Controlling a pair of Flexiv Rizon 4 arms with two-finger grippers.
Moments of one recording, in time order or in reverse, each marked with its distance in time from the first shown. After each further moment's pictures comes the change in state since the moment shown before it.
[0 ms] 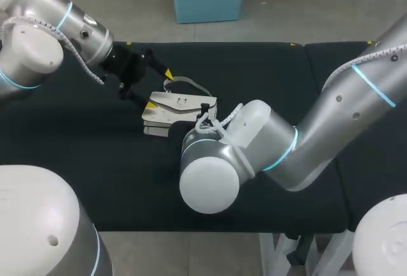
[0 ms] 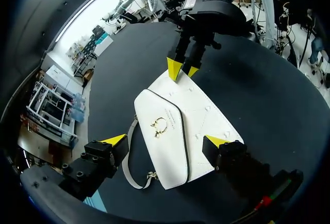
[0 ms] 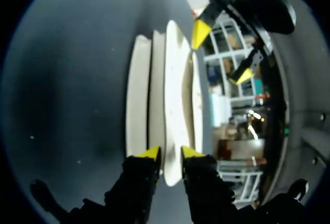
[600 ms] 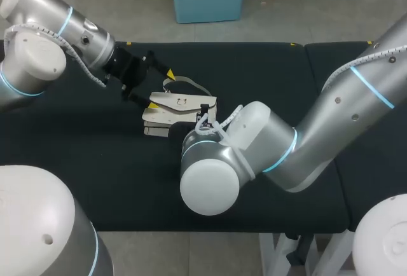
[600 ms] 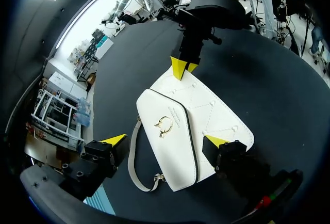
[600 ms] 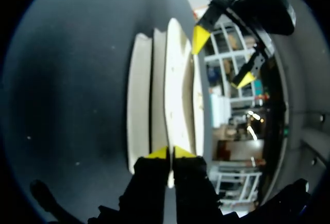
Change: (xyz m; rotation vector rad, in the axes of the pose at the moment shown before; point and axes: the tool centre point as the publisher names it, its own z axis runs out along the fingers) left arm -0.004 0.002 0.009 -0.017 -0.055 0.075; right arm 0.002 0.000 0.003 -0.002 -0.010 -0.006
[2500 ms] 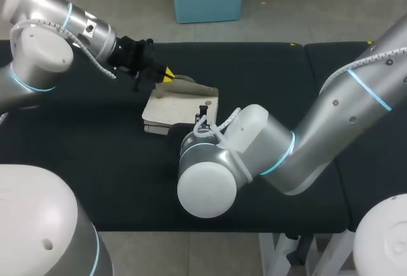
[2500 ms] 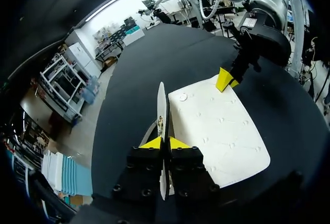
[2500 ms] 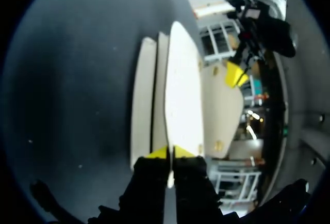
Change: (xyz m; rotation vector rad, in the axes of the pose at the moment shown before) left arm -0.039 0.015 0.004 0.053 -0.064 -0.340; right arm 0.002 0.002 0.000 0.005 -0.006 0.000
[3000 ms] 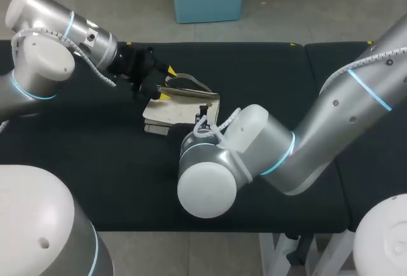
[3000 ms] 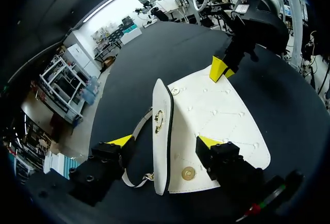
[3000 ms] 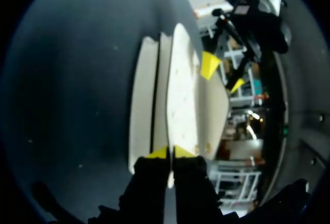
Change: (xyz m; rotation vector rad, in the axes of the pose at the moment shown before) left arm 0.016 0.013 0.010 -0.016 -0.015 0.027; right arm 0.000 0.000 0.000 0.001 0.000 0.000
